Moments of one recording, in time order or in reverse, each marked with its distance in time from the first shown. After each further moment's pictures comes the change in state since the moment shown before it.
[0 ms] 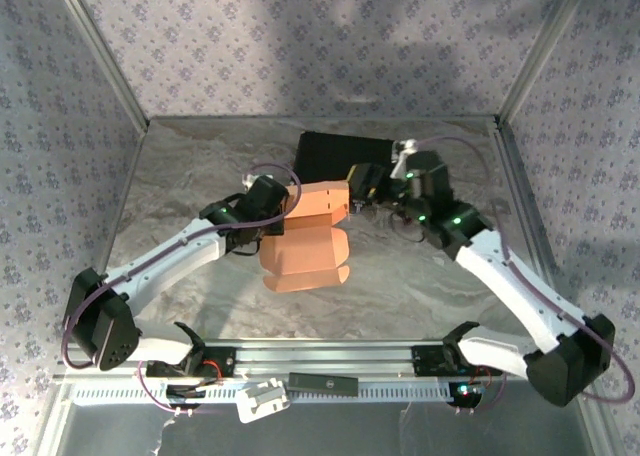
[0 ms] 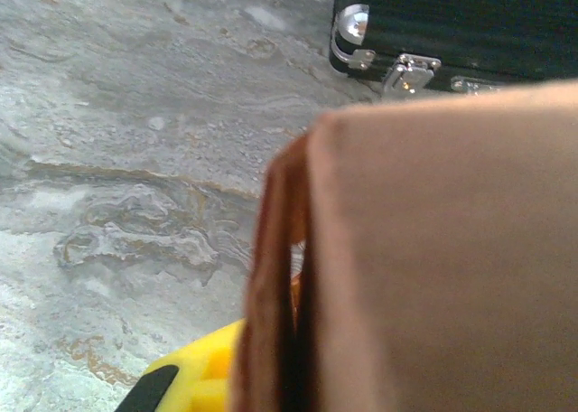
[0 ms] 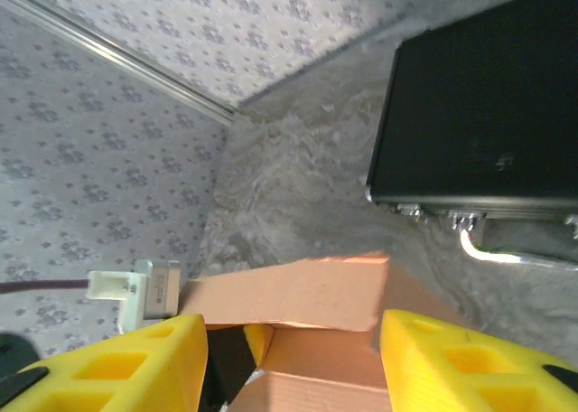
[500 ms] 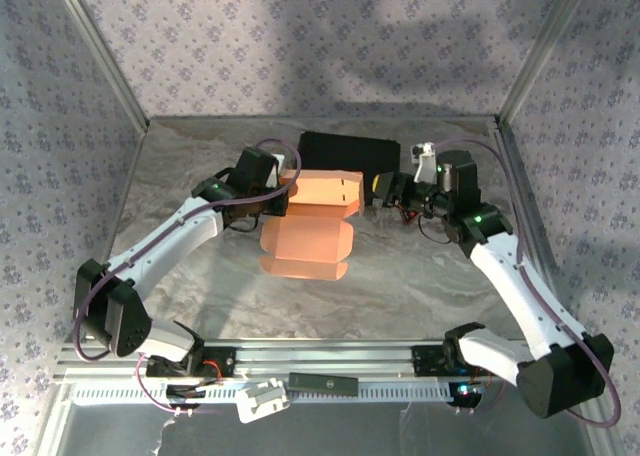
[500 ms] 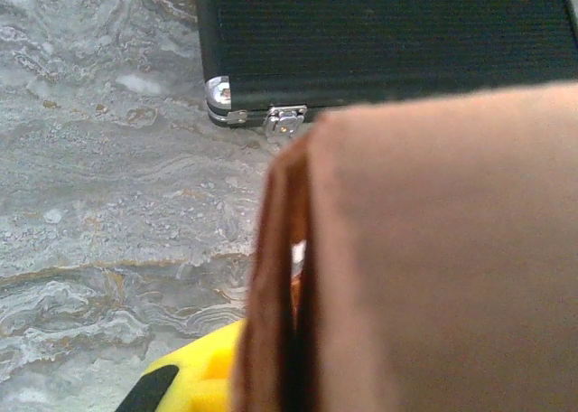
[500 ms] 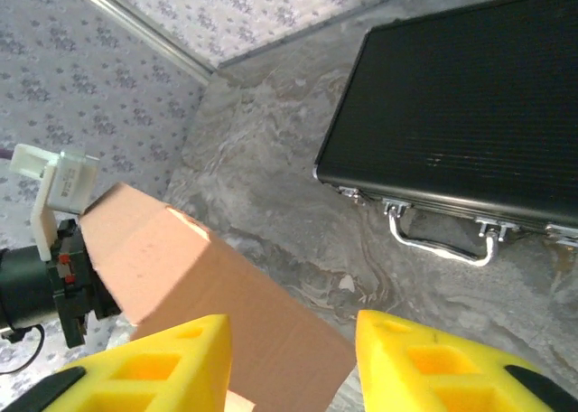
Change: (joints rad) left arm 0.101 0.082 0.166 0.010 0.282 0.237; right arm -0.169 -0.046 -0.050 -0.084 -0.205 -0.220
